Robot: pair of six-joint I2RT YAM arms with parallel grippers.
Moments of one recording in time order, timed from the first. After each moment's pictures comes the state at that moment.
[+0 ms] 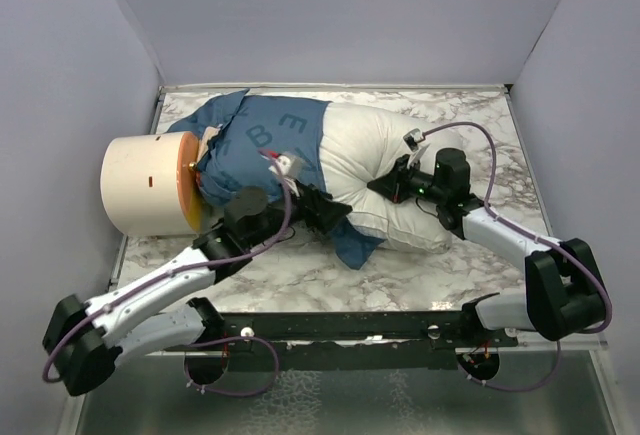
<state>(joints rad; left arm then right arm) -0.84 1.03 0.60 0.31 0.18 -0.58 0.33 1.34 0.64 0.38 -0.59 0.29</state>
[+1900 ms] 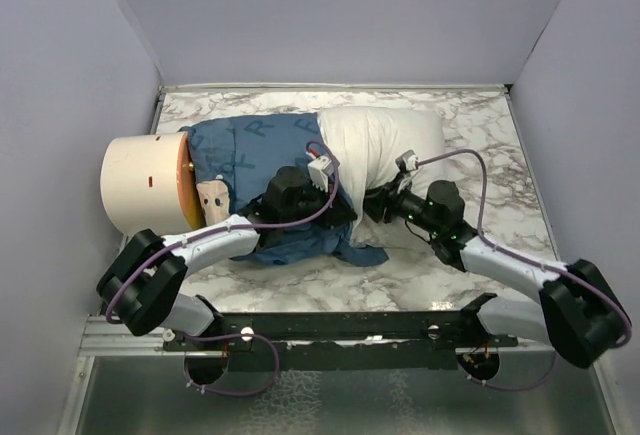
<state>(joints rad) -0.75 1.41 0.76 0.29 0.42 -0.53 0.56 1.26 0.46 0.69 -0.35 0.32</state>
